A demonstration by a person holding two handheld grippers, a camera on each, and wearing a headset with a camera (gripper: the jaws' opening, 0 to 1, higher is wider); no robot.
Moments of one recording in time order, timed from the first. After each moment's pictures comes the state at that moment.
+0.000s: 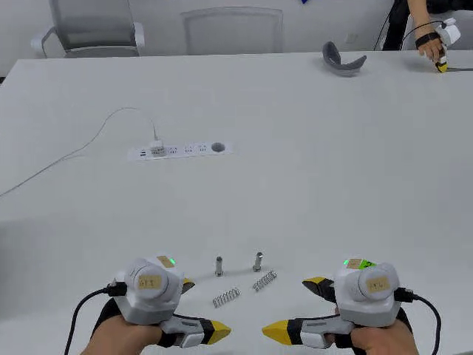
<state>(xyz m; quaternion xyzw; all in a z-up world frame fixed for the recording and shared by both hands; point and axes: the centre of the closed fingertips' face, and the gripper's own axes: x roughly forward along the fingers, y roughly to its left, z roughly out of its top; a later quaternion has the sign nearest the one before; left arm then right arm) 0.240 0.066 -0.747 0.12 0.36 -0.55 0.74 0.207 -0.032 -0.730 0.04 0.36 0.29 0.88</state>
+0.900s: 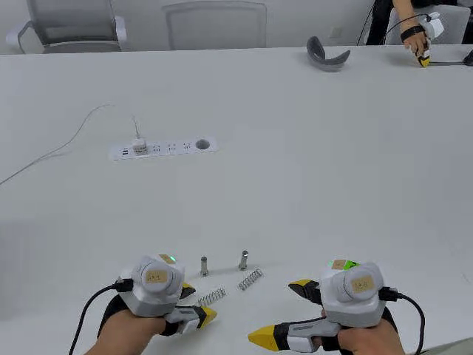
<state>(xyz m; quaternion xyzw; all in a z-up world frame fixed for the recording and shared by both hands) 0.260 0.053 -0.786 0.12 0.39 -0.53 0.75 0.198 -0.029 -0.733 0.05 0.38 0.30 0.88</state>
